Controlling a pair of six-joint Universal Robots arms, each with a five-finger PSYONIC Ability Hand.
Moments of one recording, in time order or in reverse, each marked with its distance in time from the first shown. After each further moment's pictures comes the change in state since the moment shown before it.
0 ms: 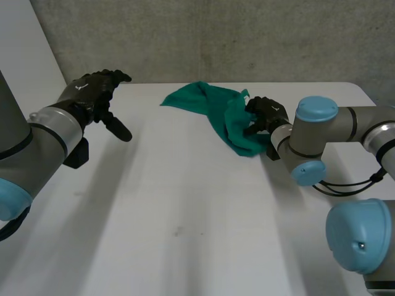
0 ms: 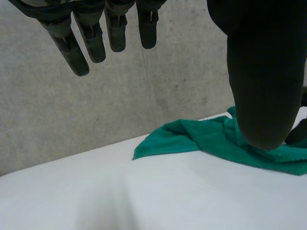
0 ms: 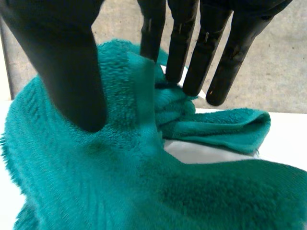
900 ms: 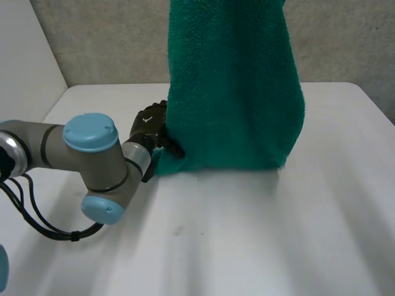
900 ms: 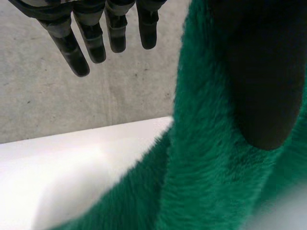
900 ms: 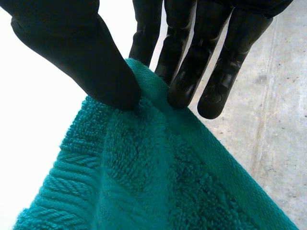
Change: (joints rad) left arm -0.166 -0.472 0.142 0.388 -0.026 -0.126; right arm 0.154 -1.101 0.380 0.038 -0.208 -0.062; left_hand 0.006 0.008 0.007 0.008 0.006; right_hand 0.446 0.560 0.575 0.578 0.570
